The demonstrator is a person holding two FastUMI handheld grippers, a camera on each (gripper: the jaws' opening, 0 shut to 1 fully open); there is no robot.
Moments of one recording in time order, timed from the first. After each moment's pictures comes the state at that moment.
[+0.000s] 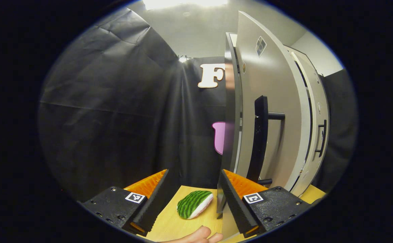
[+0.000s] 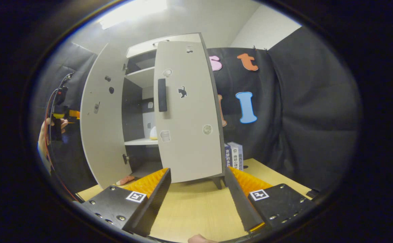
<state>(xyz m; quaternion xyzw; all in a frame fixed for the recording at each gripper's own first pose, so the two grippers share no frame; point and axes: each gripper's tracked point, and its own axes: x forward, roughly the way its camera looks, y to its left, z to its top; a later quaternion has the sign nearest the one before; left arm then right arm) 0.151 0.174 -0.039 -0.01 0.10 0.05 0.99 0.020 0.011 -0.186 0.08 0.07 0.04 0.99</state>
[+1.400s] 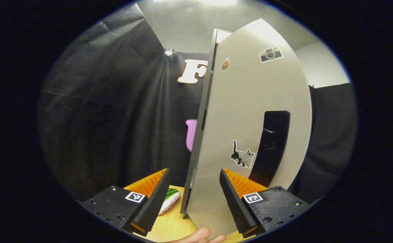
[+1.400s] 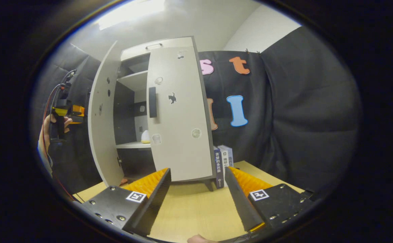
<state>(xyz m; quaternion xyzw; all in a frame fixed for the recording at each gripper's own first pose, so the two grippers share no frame) 0.180 0.076 -0.038 -0.08 0.11 -0.03 0.99 0.012 -0.016 -0.179 0.08 0.07 0.01 0.99</state>
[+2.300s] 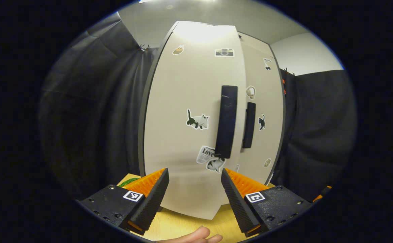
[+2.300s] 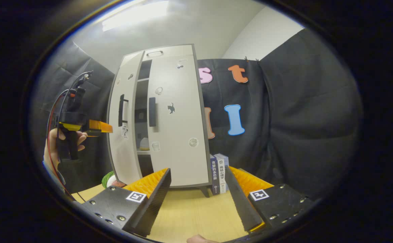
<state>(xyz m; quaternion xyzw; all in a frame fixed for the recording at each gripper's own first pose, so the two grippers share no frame) 0.139 -0.061 -0.084 -0.04 0.13 -0.11 0.99 0.003 -0.020 -0.156 0.06 0.03 0.00 1.00</state>
